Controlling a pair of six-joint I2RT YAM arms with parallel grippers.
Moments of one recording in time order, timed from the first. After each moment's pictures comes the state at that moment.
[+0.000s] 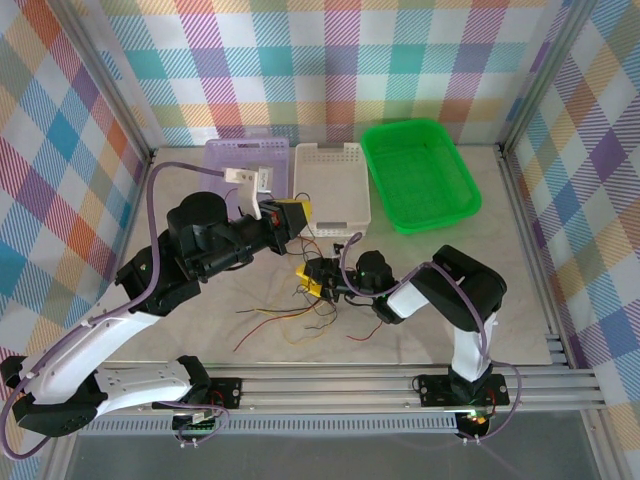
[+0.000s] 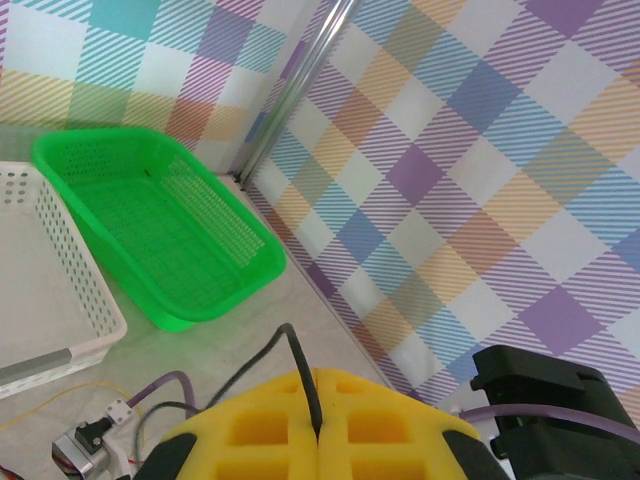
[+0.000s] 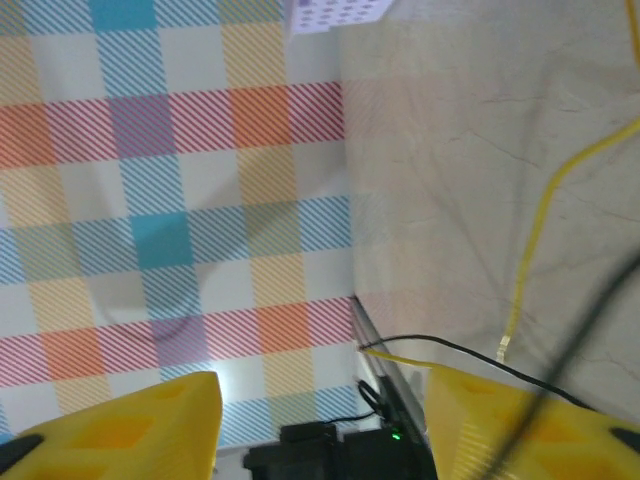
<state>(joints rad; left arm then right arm) -0.93 1.04 1.40 -0.50 -0.05 -0.58 0.80 1.88 0.56 1.21 -0.56 1.53</state>
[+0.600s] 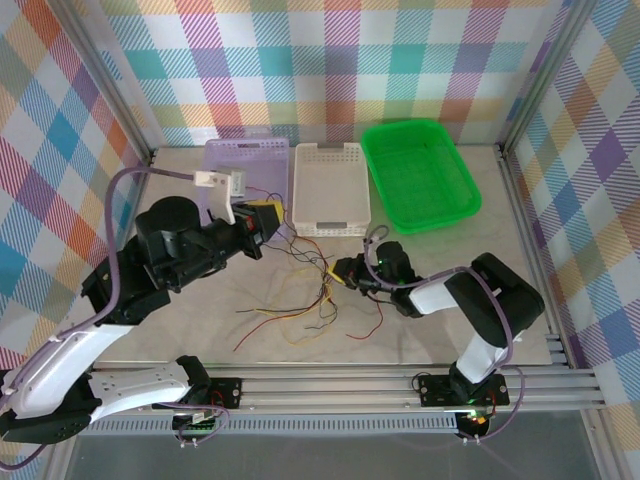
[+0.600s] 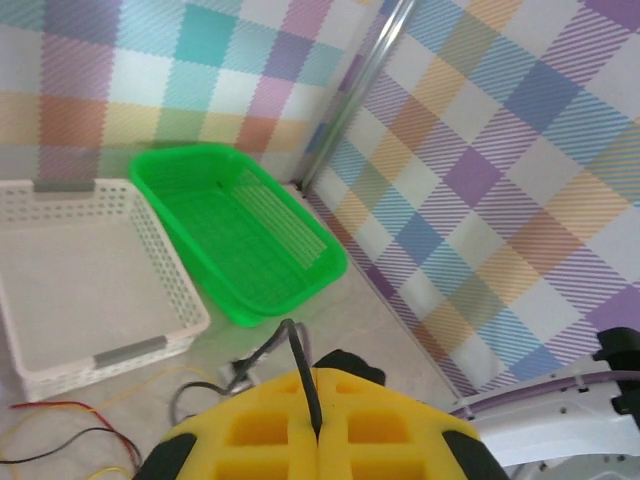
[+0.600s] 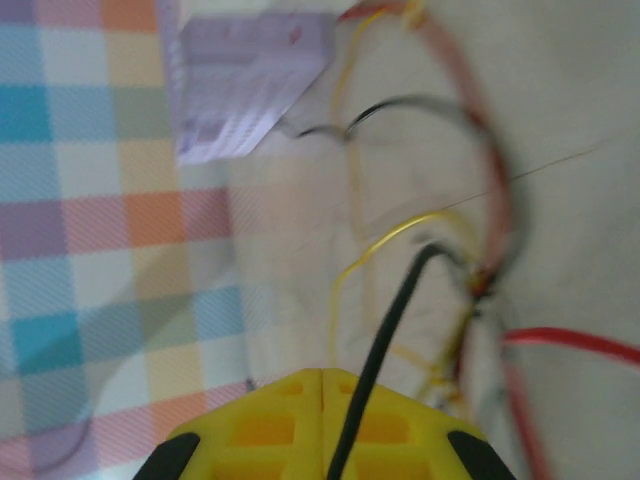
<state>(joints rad) -0.92 0.98 1.50 -0.72 -0.18 -0.50 0.62 1.67 0.48 0.75 -0.46 1.27</state>
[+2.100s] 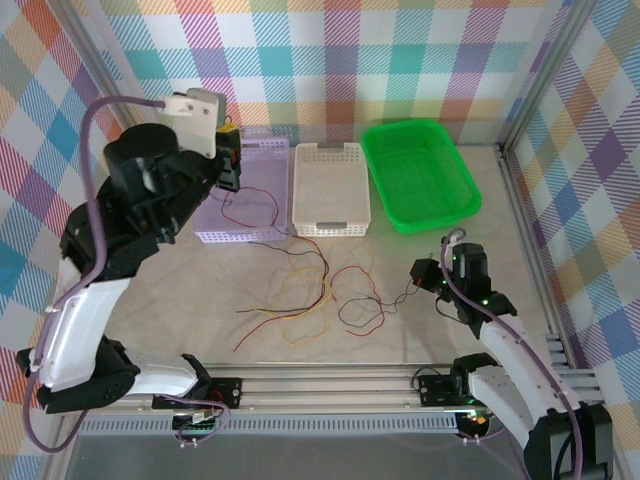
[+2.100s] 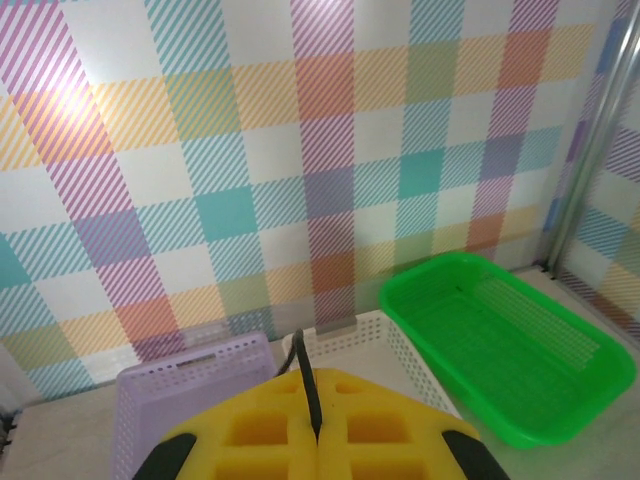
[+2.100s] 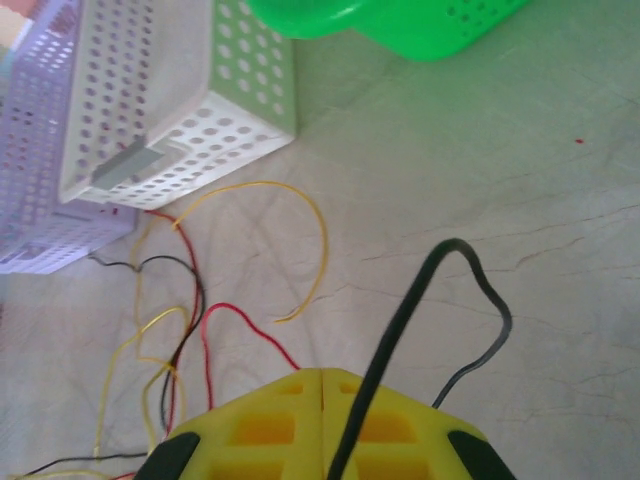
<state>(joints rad) -0.77 1.32 2.11 -0.95 -0.50 -0.02 0.21 0.80 0.45 -0.30 -0.30 0.64</state>
